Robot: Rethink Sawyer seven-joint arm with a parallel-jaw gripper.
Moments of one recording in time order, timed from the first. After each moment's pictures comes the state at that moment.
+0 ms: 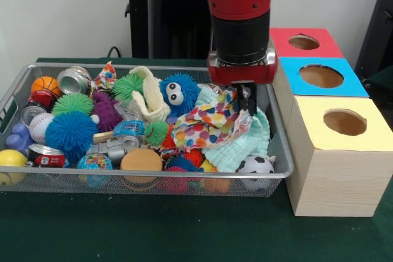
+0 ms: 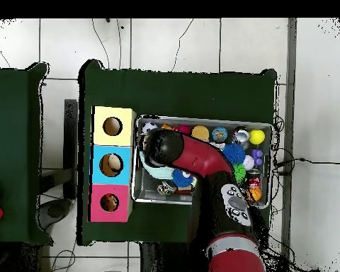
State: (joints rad) arm -0.22 -0.55 0.04 1.64 0.20 0.54 1.52
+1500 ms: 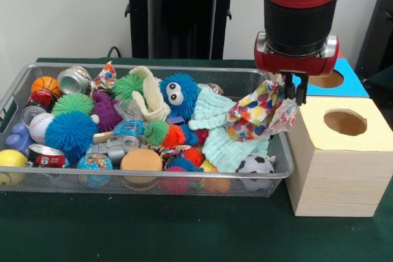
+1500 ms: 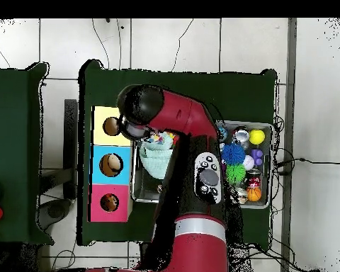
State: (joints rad) arm -0.07 -0.45 -0.08 1.21 0.26 1.03 1.81
